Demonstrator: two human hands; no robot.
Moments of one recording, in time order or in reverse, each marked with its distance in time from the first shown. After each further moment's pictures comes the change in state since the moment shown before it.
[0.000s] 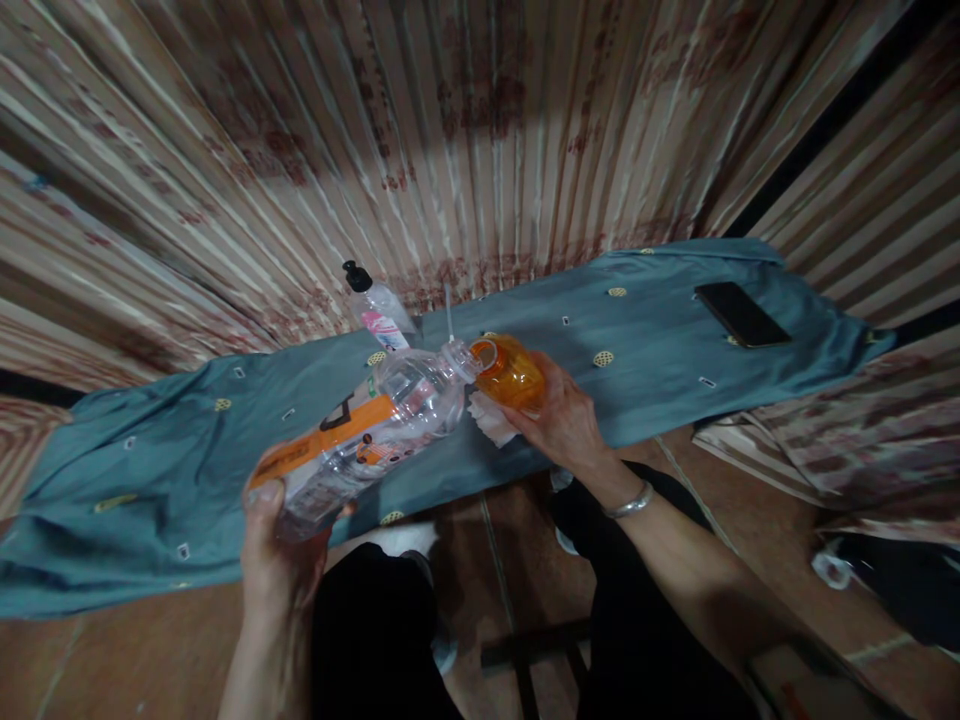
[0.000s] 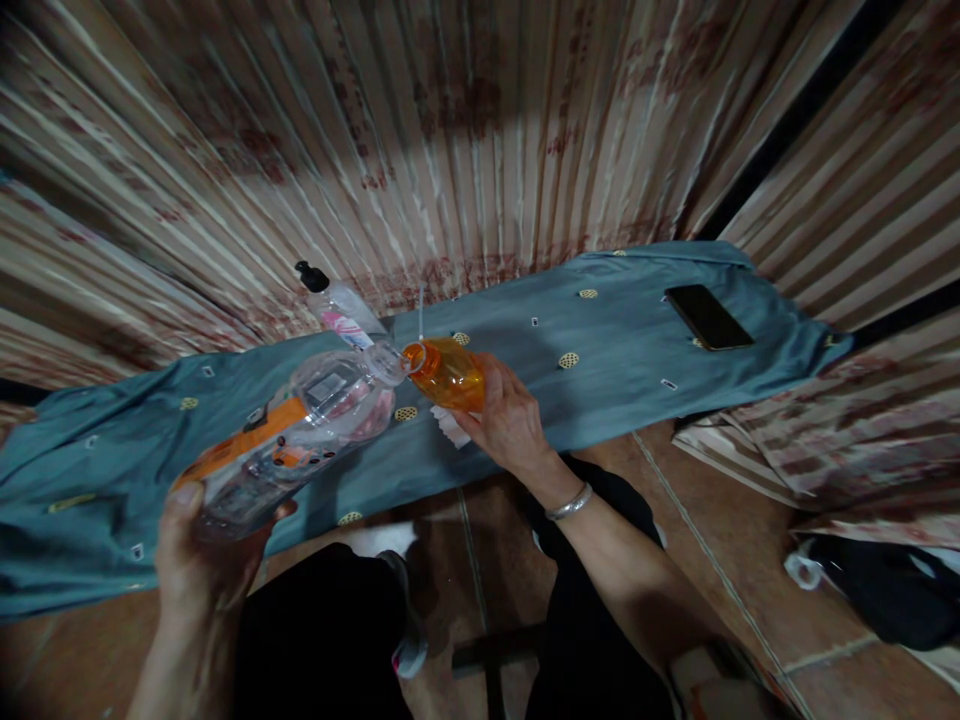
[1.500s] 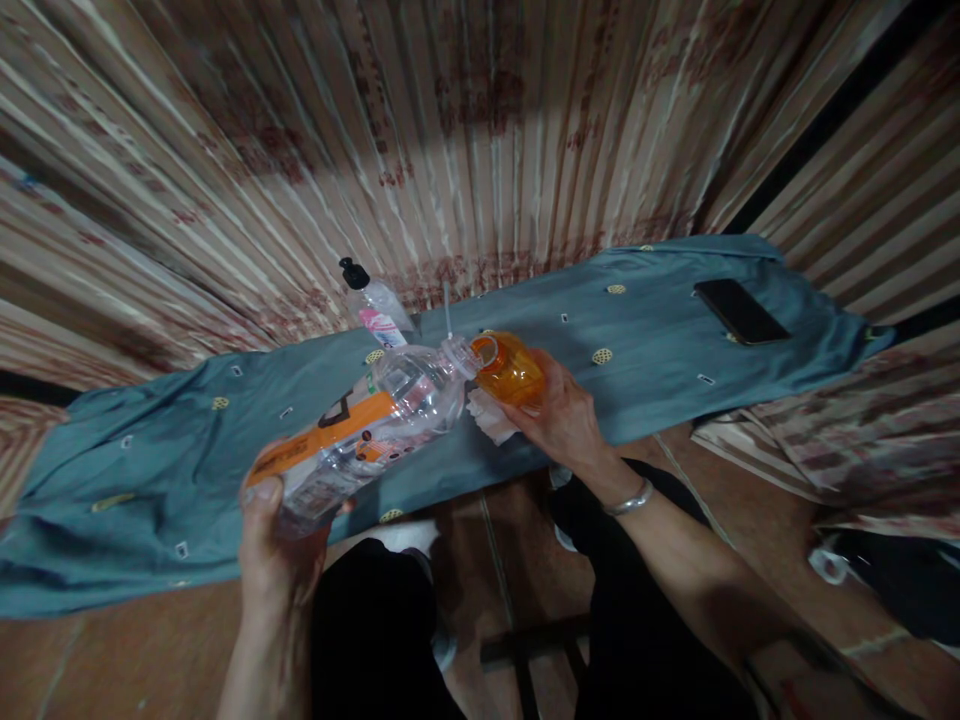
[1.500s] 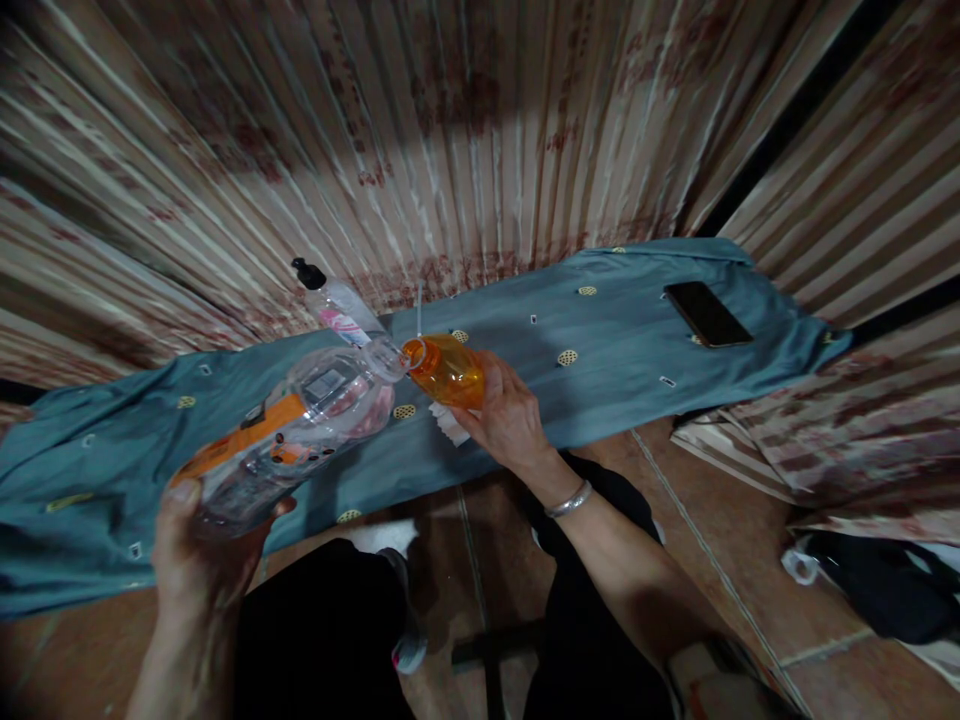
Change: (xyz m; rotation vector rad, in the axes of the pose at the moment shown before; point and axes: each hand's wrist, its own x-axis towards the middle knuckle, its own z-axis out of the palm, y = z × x) left_hand 0.000 0.008 0.011 0.020 0.057 -0.029; right_hand 0.001 0.000 -0.001 0.000 0.043 -0.047
